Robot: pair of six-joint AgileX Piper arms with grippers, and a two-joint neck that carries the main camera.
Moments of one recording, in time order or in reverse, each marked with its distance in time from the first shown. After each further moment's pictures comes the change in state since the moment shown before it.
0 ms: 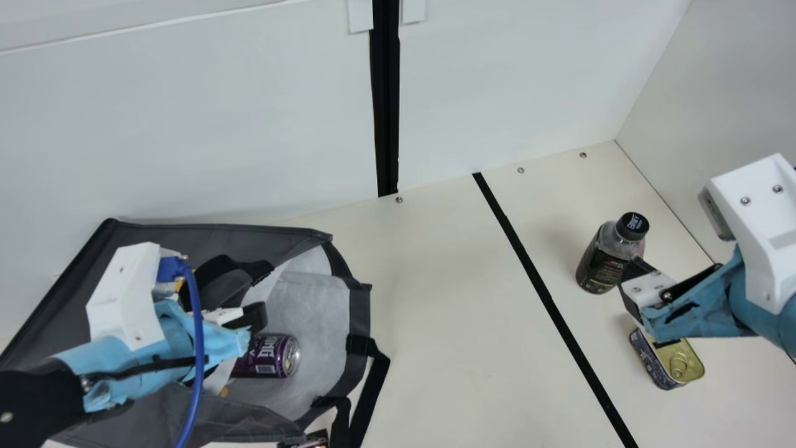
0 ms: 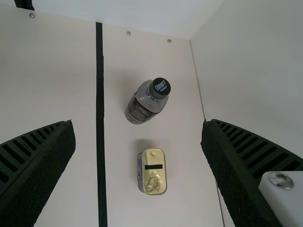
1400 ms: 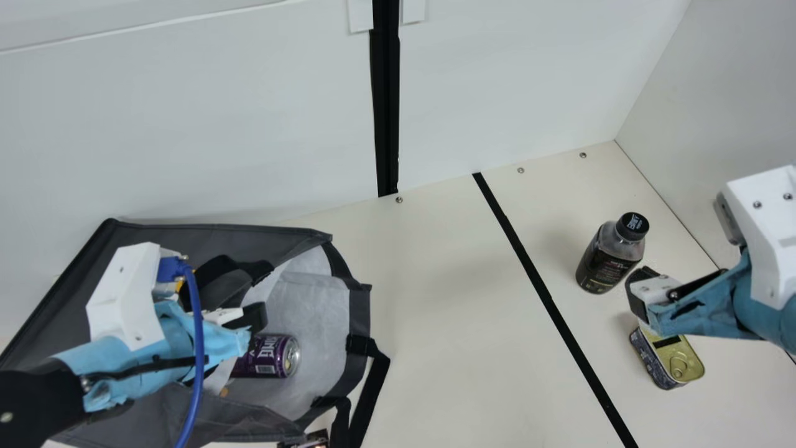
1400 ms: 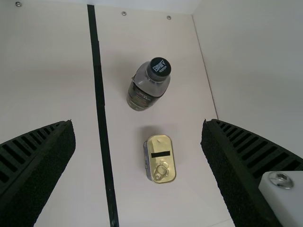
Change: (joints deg) left arm 0.0 0.0 0.0 0.0 0.0 0.0; right arm -9.8 2.3 2.0 6.9 -0.1 -3.5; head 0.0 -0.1
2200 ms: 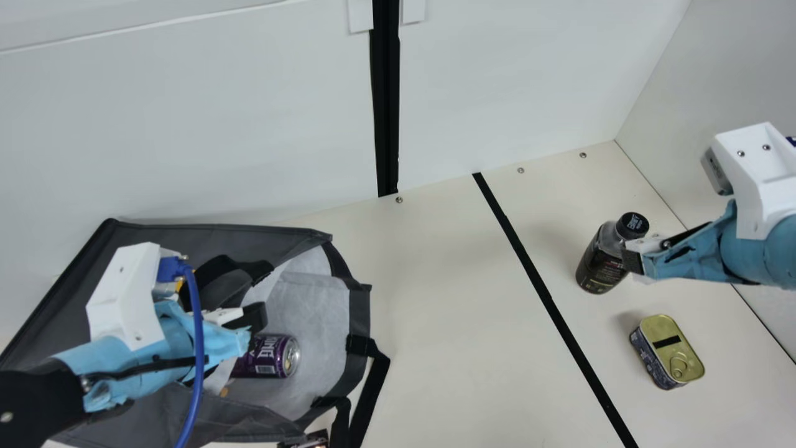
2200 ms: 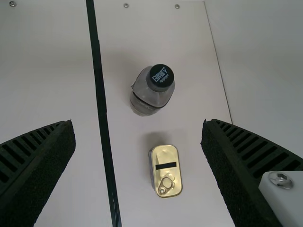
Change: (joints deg) left arm 0.0 0.0 0.0 0.0 0.0 0.0; right arm -5.2 12.2 -6.1 5.6 0.0 -3.5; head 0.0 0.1
